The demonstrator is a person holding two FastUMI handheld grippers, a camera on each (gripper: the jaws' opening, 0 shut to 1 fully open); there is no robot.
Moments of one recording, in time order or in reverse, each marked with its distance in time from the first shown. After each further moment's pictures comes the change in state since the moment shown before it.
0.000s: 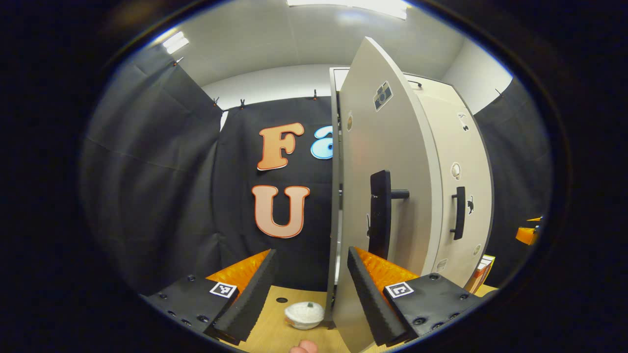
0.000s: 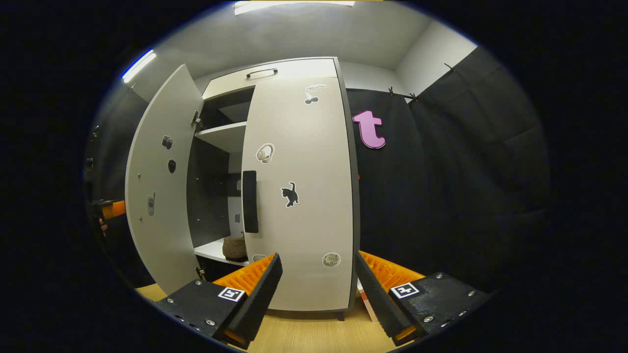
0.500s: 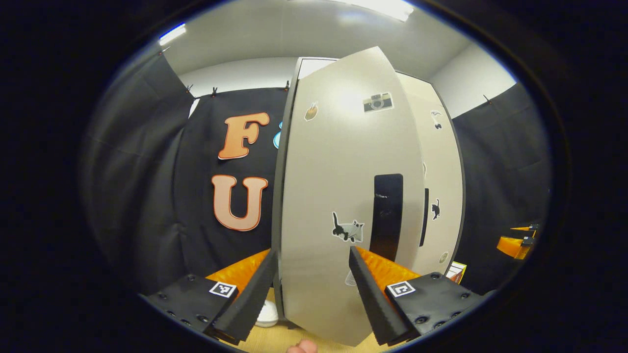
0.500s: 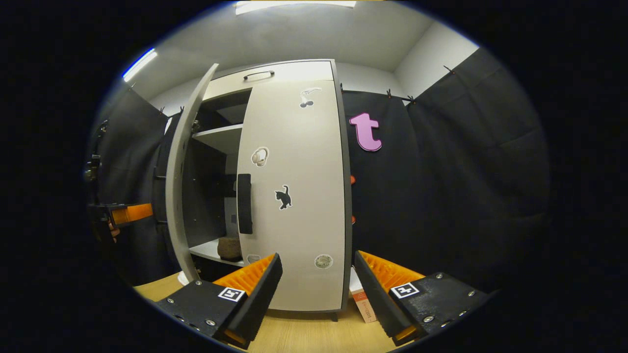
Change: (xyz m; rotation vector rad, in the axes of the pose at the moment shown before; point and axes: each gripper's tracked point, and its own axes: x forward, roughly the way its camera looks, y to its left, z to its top) left arm 0.023 -0.080 -0.002 -0.031 0.019 -0.139; right arm -0.004 -0.011 0.008 -0.023 -0.009 -0.014
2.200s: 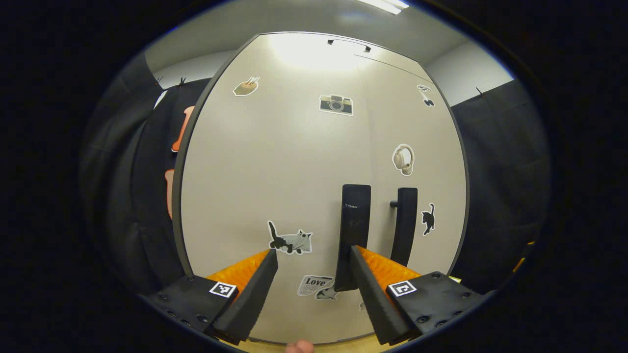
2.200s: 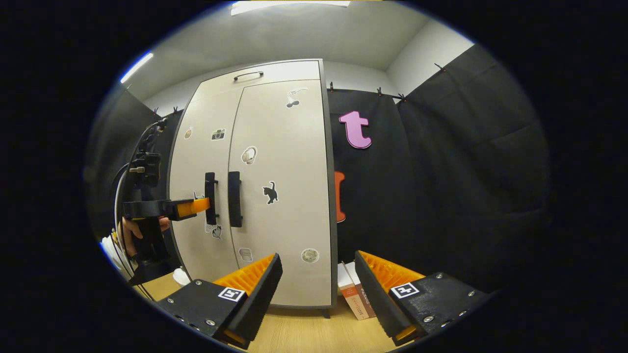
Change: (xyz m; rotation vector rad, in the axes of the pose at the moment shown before) left arm 0.133 -0.104 -0.018 -0.025 0.037 -0.114; right arm -0.017 -0.025 -0.010 0.018 0.016 -0.037
